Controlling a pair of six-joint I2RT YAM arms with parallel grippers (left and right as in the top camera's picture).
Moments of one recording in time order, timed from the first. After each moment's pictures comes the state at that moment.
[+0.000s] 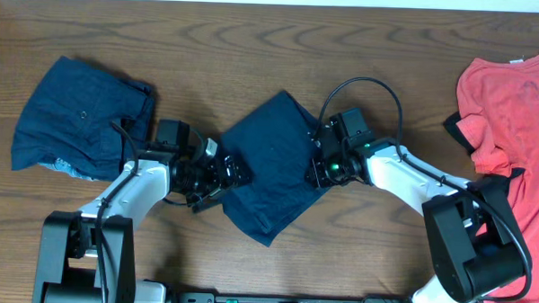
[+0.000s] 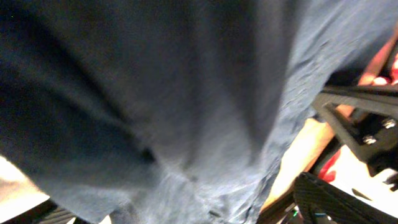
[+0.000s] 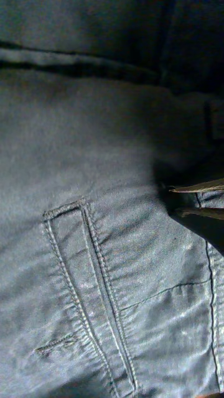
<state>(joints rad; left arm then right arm) -0.09 1.58 0.71 -0.57 0.70 -0.48 0.41 1.80 0.93 -0.39 -0.45 0.22</state>
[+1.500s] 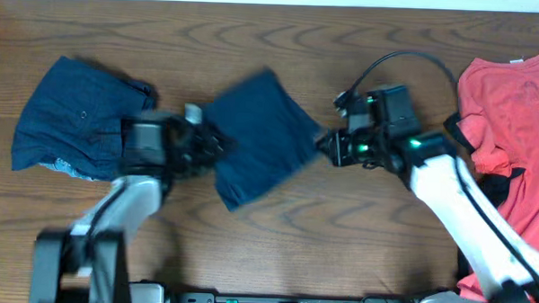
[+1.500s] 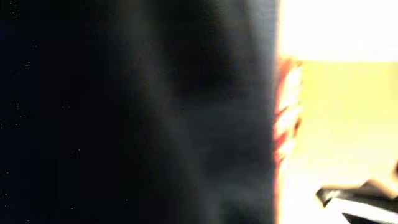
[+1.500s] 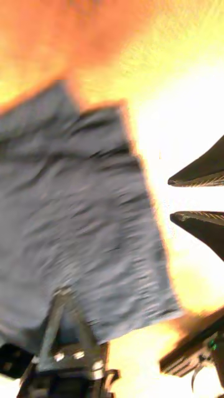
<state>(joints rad) 0.02 1.49 0.60 0.14 0.81 -0.85 0.33 1.44 1.03 -0.55 -0.51 0.24</state>
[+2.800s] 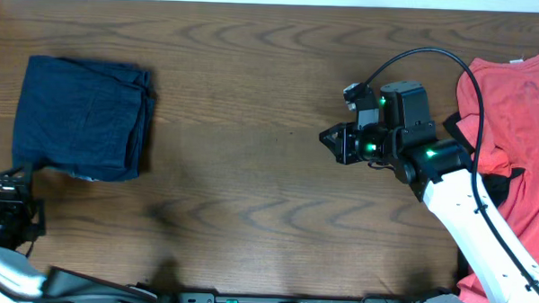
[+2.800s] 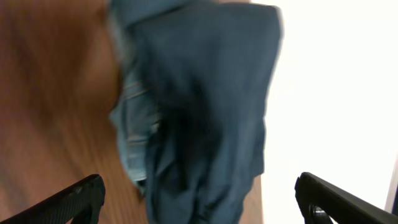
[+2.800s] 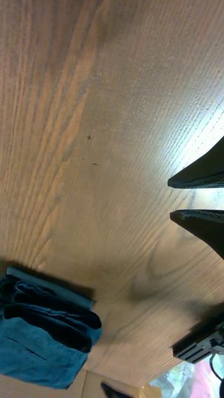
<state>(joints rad) 1.24 1.31 0.76 -0.40 0.93 -0.50 0.33 1.37 1.03 -0.53 -0.50 0.29</state>
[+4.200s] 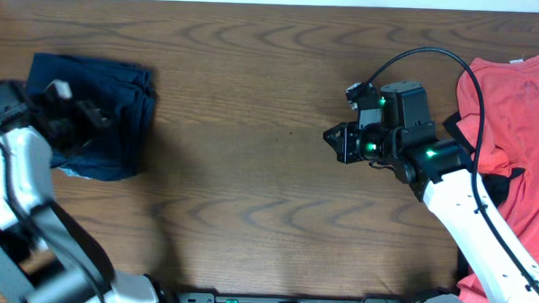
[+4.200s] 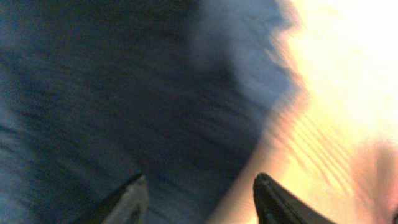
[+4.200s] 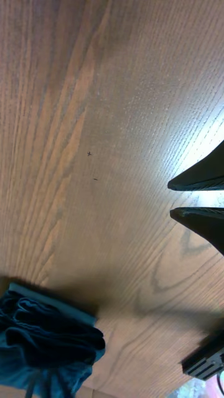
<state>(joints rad) 0.53 1.61 1.20 -0.74 0.53 -0.12 0.33 1.37 1.03 -0.54 -0.45 0.29</state>
